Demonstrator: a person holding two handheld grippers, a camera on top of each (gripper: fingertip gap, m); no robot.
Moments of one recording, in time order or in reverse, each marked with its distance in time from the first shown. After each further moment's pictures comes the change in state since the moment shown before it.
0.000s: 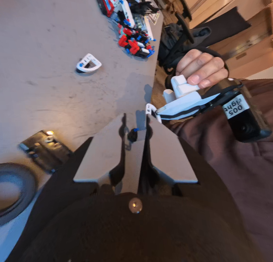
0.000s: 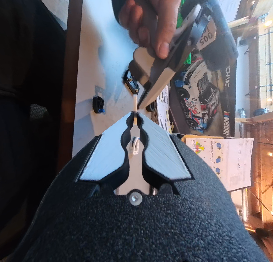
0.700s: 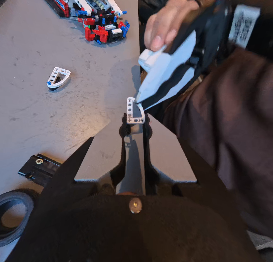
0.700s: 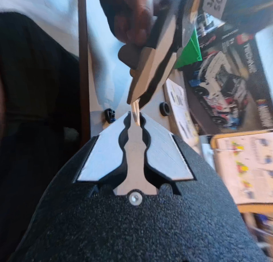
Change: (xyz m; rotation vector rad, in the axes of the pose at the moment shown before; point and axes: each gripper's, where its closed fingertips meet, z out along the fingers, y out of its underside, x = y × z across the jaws) left arm 0.029 0.024 0.006 -0.123 -0.022 0.426; right arm -0.008 -0.009 -0.006 0.117 -0.103 0.278
